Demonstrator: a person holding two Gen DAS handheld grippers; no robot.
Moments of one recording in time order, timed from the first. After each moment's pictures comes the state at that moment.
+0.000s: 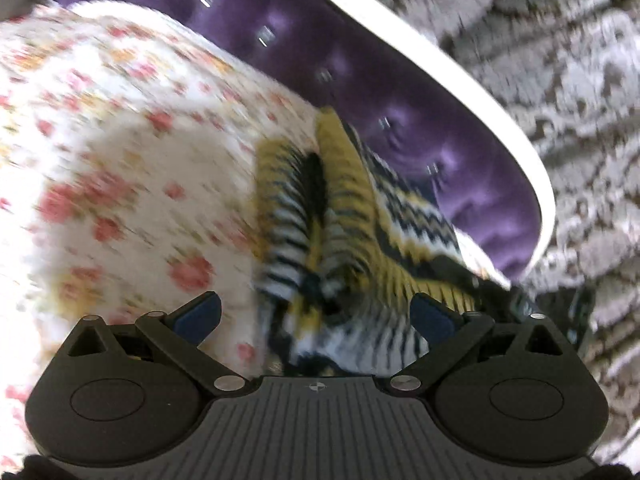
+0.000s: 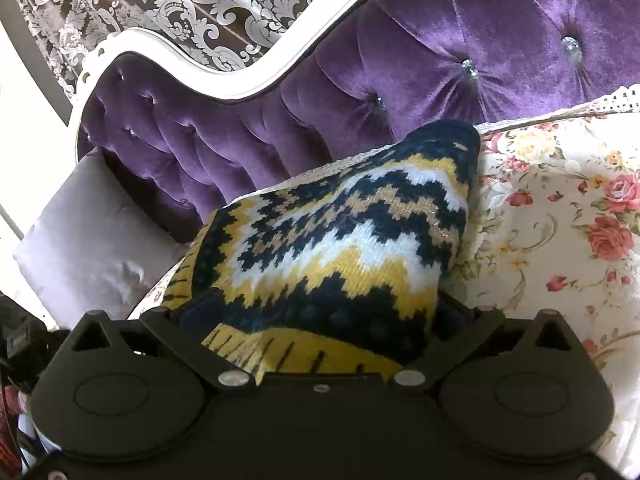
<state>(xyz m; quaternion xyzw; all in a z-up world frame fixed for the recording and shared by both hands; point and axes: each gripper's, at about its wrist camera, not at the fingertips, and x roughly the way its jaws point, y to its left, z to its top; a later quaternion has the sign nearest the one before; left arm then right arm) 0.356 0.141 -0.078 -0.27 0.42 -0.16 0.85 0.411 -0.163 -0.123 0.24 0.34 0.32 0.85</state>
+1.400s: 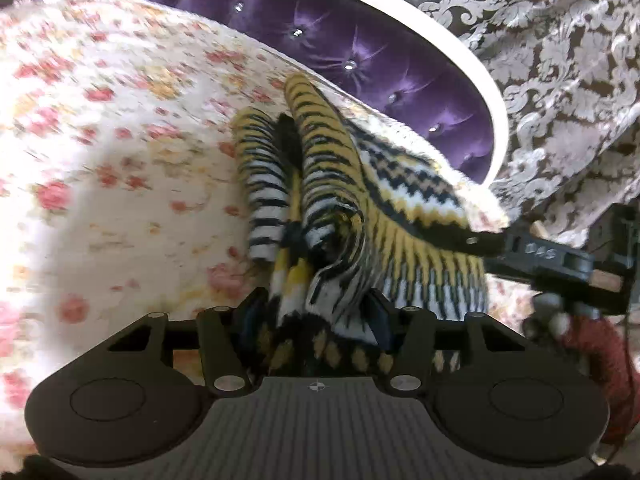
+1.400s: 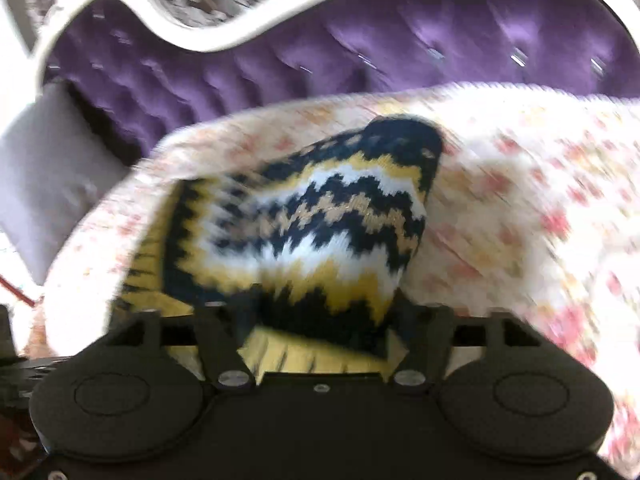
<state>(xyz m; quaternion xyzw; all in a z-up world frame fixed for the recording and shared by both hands) 0.233 0.046 -0.084 -0.19 0.42 -0.17 0.87 0.300 -0.225 -0.085 0.13 0.42 0.19 0.88</state>
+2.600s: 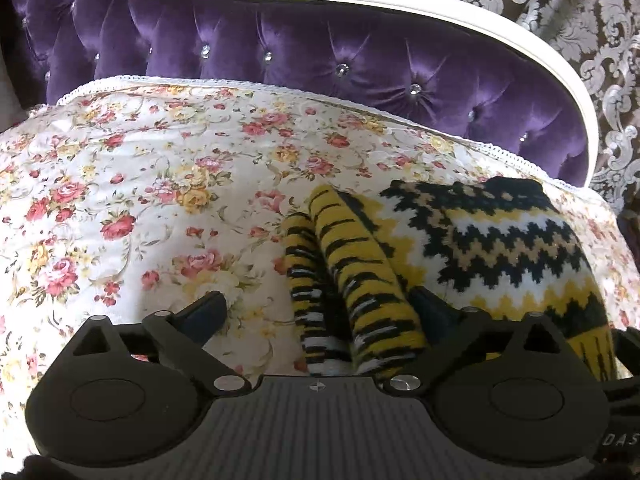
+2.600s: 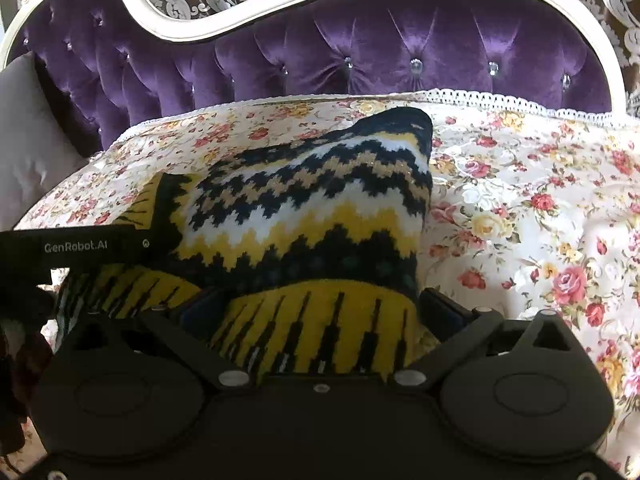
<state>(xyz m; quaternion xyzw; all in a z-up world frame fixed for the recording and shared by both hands) 0.300 0.026 -0.089 -0.06 0.40 -0.06 0.91 0.266 -0.182 -0.106 0.06 0.37 0.12 0.92</state>
